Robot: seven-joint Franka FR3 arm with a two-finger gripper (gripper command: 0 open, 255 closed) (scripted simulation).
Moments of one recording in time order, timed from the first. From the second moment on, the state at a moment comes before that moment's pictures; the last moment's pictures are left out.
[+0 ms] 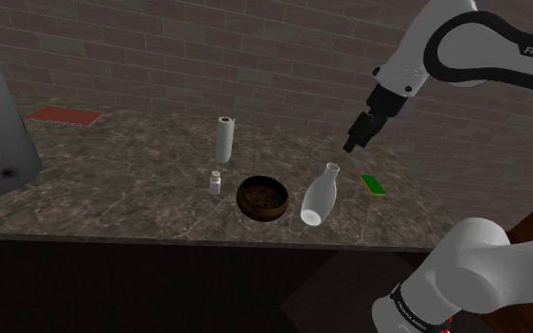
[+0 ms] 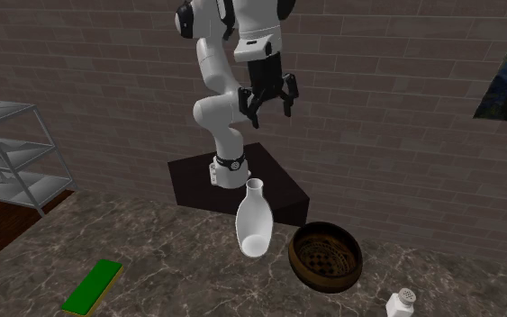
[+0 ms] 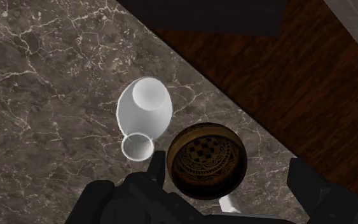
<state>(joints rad) 0.02 -0.79 -0.06 -2.41 0.10 1.72 -0.07</state>
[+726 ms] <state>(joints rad) -0.05 -0.58 -0.07 -2.48 0.00 1.93 -0.06</state>
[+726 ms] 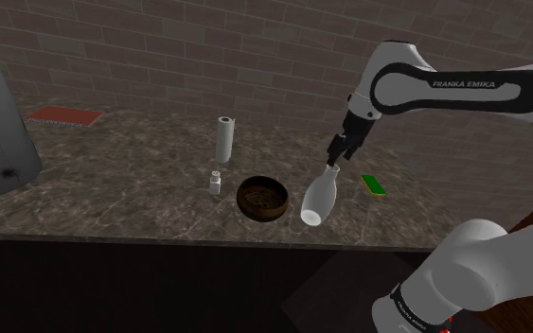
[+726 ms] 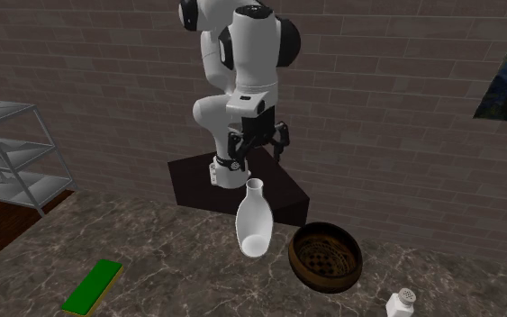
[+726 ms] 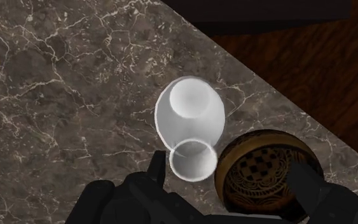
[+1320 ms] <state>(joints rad) -0.07 -0.47 -0.09 -2.54 -0.04 2.08 -0.06</state>
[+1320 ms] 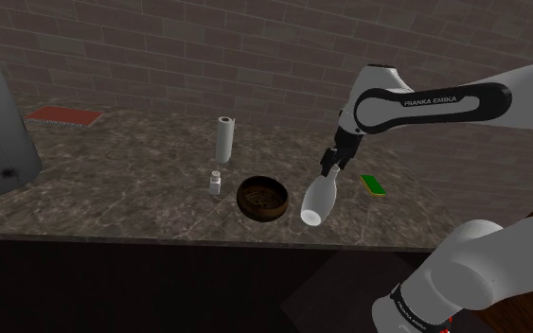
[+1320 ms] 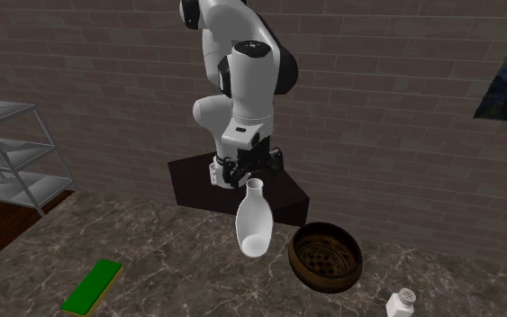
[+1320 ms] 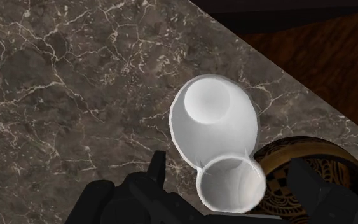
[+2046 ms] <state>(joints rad) -0.07 -0.45 -0.08 -2.55 -0.04 2.11 -0.06</state>
